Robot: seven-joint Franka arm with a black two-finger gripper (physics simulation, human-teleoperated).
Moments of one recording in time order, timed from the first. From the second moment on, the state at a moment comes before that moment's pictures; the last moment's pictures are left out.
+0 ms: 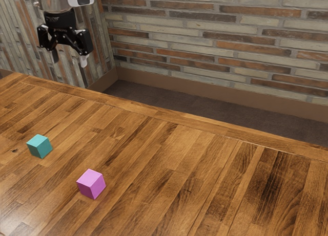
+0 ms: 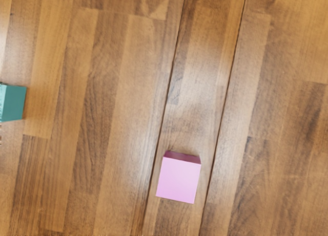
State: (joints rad) arm -0.05 -0.03 0.08 -1.46 0.07 1.38 -0.15
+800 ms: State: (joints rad) arm 0.13 0.10 0.09 -1.15 0.01 1.33 -0.10
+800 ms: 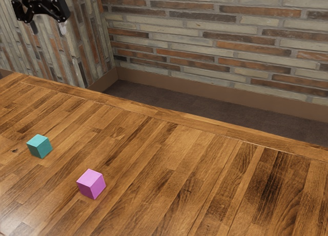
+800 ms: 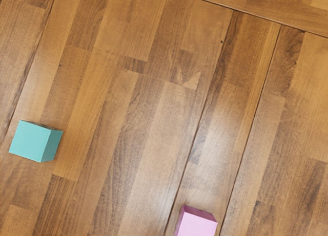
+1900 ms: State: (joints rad) arm 0.37 0.02 0.07 -2.00 0.10 2.03 0.21
